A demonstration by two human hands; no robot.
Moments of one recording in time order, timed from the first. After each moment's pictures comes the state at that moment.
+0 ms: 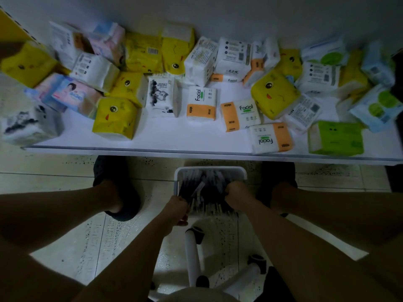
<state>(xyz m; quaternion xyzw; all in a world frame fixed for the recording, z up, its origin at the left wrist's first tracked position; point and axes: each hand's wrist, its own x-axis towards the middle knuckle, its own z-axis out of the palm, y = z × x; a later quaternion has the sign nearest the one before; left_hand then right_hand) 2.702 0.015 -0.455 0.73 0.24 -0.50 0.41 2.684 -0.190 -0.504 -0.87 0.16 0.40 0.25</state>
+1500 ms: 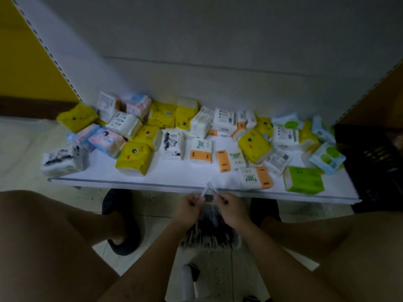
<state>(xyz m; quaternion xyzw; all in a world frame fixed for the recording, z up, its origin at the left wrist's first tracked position) 2.712 -0.010 -0.370 0.77 0.03 -0.26 0.58 2.681 -0.156 -0.364 -0.86 0.22 0.13 0.44</state>
